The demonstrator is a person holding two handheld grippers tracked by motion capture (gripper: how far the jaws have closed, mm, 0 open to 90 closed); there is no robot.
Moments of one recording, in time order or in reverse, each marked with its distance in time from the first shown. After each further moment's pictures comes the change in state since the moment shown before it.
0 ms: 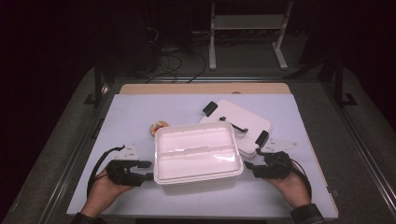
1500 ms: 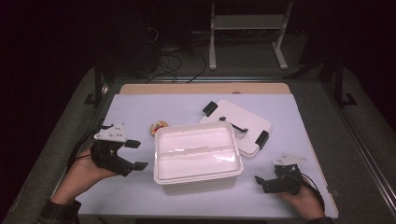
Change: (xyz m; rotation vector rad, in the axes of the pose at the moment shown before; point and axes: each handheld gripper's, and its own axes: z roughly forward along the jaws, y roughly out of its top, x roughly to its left) left arm 0.004 0.065 -0.063 0.009 -0.028 0.111; right arm -0.011 -0.054 0.001 0.072 -0.072 0.097
